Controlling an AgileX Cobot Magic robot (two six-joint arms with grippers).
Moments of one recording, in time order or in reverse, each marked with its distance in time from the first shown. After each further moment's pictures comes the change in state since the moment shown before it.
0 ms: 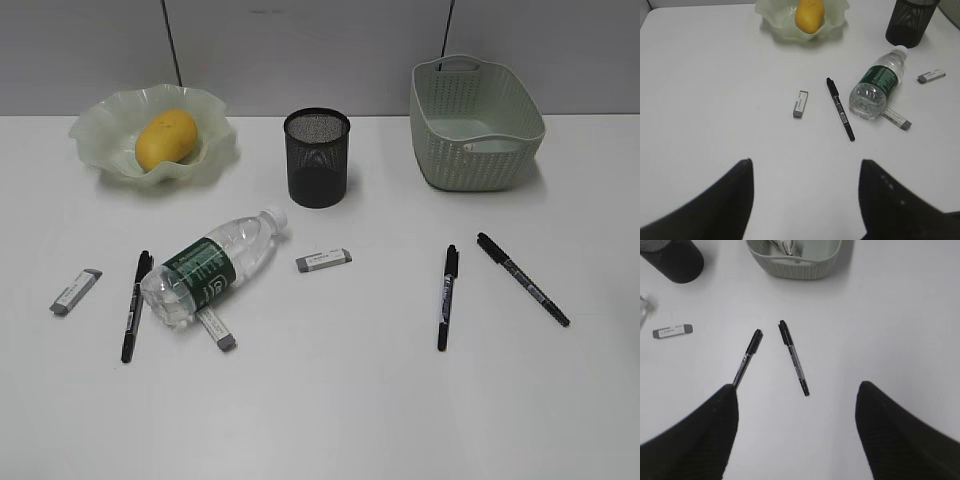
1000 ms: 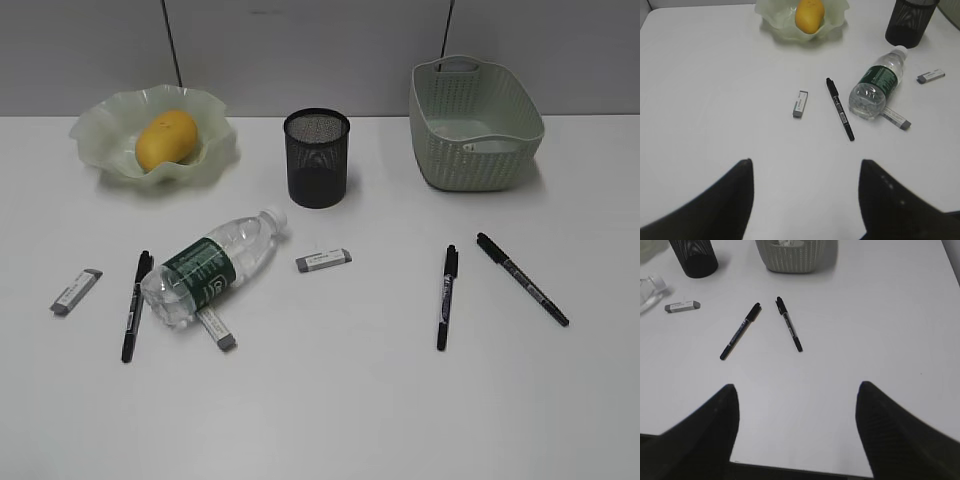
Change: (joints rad) left arm 0.000 0.000 0.000 0.000 0.000 0.000; right arm 0.000 -1.086 0.686 -0.008 -0.015 0.000
